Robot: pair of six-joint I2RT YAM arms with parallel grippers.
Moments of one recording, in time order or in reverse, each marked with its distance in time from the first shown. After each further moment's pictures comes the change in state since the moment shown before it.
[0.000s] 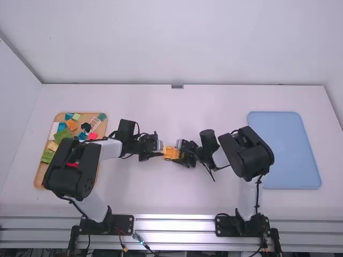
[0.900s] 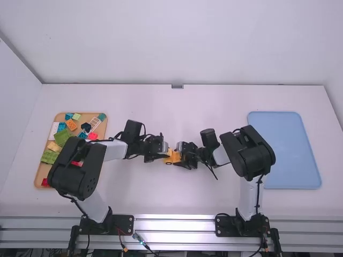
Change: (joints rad) left arm -0.074 0.024 0.000 0.060 0.009 -0.076; right arm -0.012 0.000 0.042 -0.167 -0.087 -0.137
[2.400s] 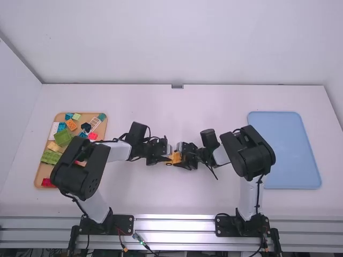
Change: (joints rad) left arm -0.055 0.005 0.000 -0.025 -0.082 -0.029; right arm 0.000 0.000 0.000 -0.023 -0.012 -0.002
